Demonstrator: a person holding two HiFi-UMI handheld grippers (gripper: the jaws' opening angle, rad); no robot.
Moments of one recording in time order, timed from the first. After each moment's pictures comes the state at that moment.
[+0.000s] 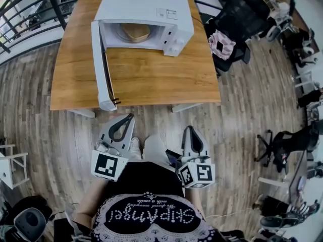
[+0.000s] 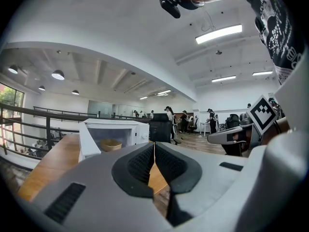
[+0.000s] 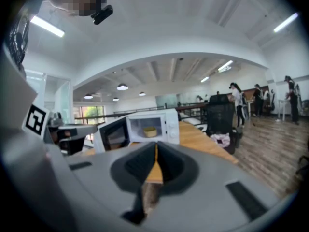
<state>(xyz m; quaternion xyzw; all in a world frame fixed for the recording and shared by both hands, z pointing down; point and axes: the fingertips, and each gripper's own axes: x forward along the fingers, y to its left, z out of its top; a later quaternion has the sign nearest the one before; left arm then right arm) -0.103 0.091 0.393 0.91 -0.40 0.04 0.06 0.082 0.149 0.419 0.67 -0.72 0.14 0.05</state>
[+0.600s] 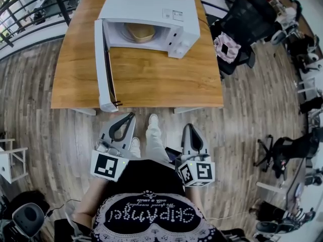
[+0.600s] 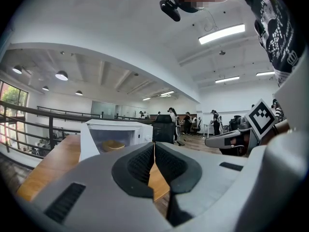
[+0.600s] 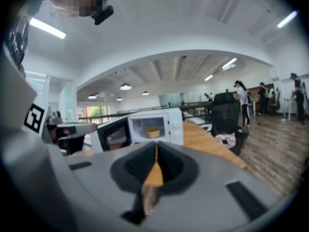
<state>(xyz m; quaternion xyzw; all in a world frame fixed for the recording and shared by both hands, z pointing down) -0.103 0.076 0.390 0.91 -0.42 0.03 0.06 0.078 0.121 0.422 0.65 -0.74 0.14 0.05</state>
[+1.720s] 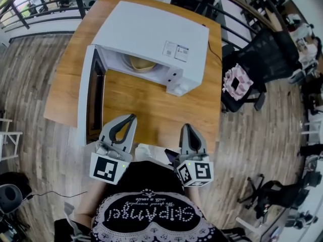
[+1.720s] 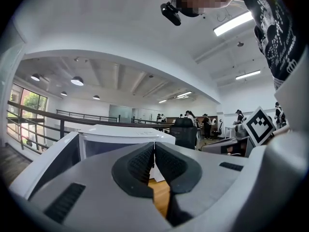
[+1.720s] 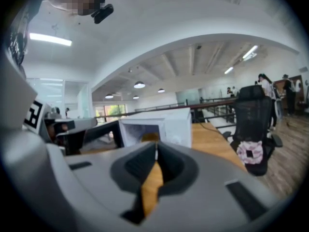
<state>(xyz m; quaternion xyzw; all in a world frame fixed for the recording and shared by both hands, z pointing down) -0.038 -0.084 0.377 0.85 -0.52 0.02 0.07 0.138 -0.086 0.427 0.55 -0.82 0.14 0.07</state>
